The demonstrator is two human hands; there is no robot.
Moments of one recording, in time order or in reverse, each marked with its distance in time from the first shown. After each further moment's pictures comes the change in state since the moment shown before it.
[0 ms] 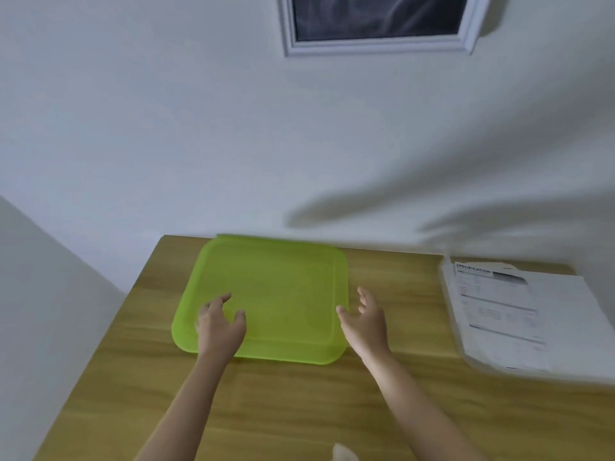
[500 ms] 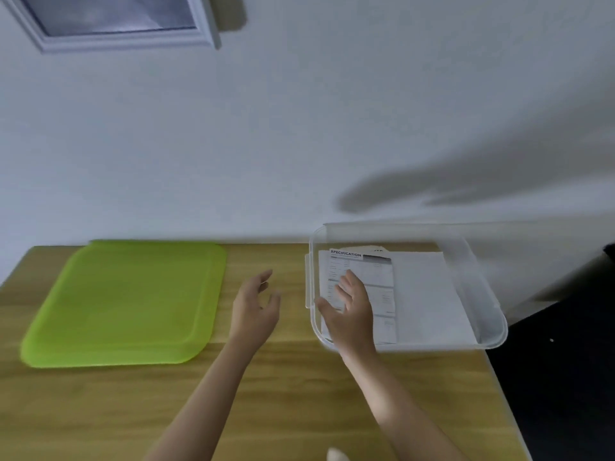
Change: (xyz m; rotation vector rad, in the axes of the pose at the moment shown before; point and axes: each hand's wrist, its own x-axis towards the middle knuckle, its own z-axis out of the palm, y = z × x) left_hand -0.149 0.194 0.188 -0.225 -0.221 0.314; right_hand 0.007 0.047 -0.225 0.316 0.060 -0.065
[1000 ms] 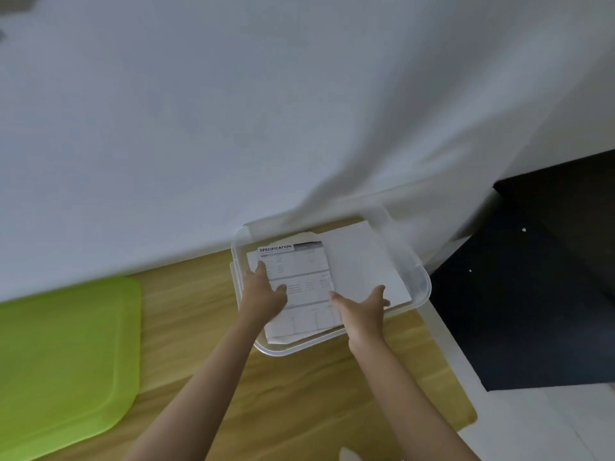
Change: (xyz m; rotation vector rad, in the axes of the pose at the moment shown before) left_hand 0.029 0.064 0.107 0.296 -0.458 -0.083; right_hand 0.027 0.026 -0.095 0.055 0.390 0.410
